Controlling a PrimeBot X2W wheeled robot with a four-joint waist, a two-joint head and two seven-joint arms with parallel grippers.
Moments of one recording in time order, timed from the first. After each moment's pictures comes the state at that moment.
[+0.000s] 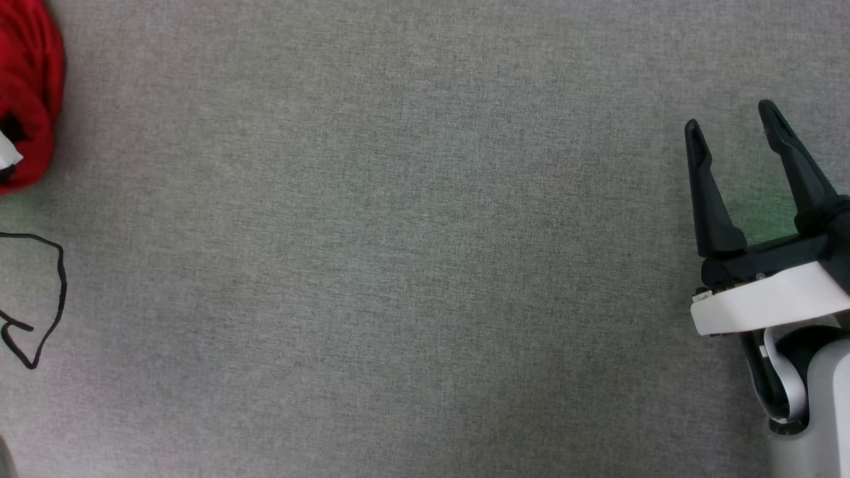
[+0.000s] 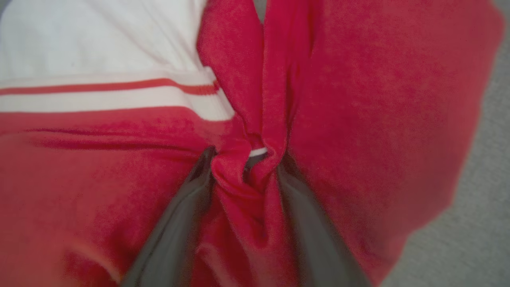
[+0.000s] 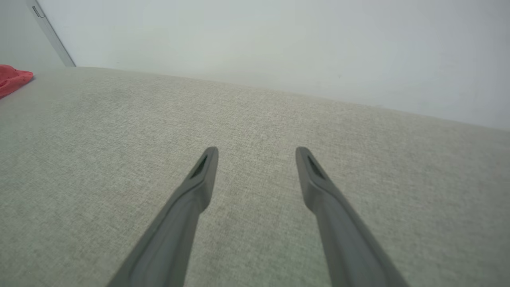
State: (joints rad) left arm -1.04 0.51 0.13 0.97 -0.43 -0.12 0.65; right arm -0.30 -0.14 0.04 -0.21 0.05 0.13 0.03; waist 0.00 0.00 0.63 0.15
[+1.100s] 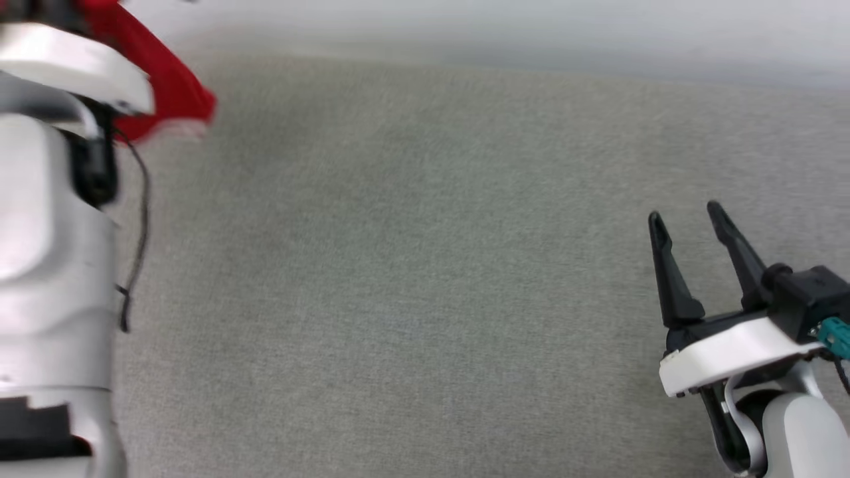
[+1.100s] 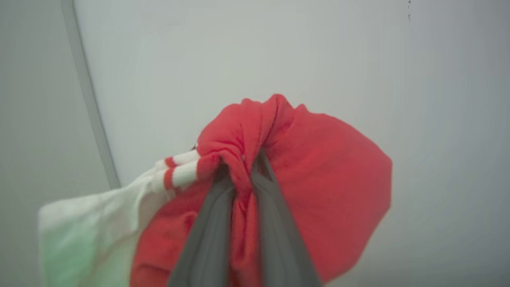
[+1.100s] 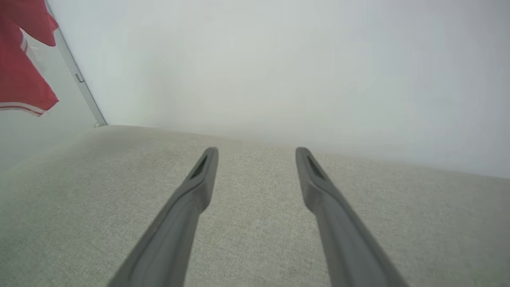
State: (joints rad) left arm -0.98 0.34 -0.04 0.65 -0.26 -0.05 -0.25; right arm -0.17 -0.08 0.02 -0.06 0.12 0.13 -0.02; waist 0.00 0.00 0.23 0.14
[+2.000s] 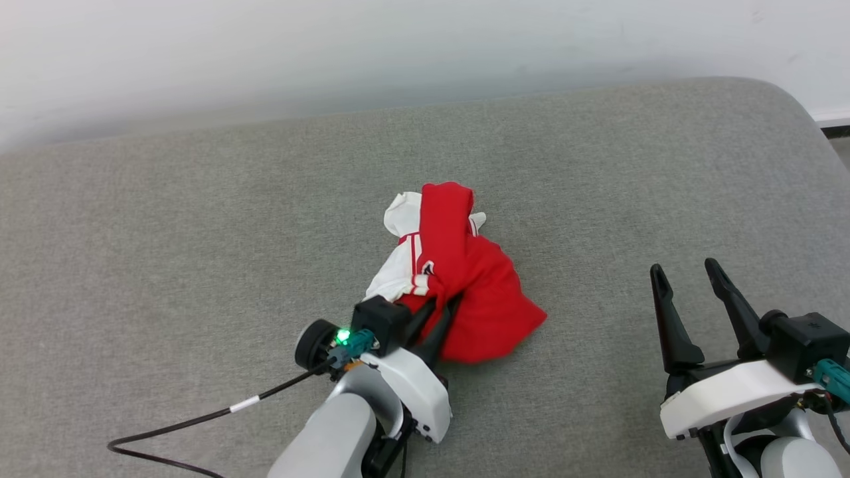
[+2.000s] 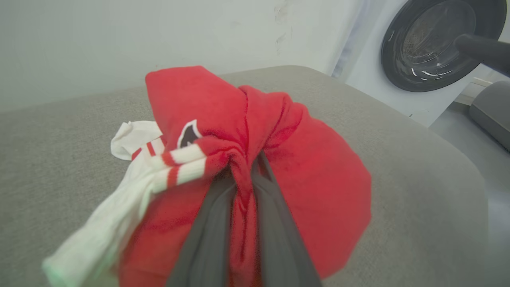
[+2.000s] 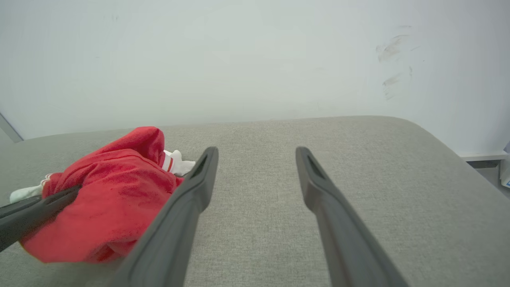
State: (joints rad) left arm -0.42 0.05 -0.54 0.54 -0.36 -0.12 -0.21; right arm -0.06 -0.05 0.00 -0.05 0.15 0.13 -0.01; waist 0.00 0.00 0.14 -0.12
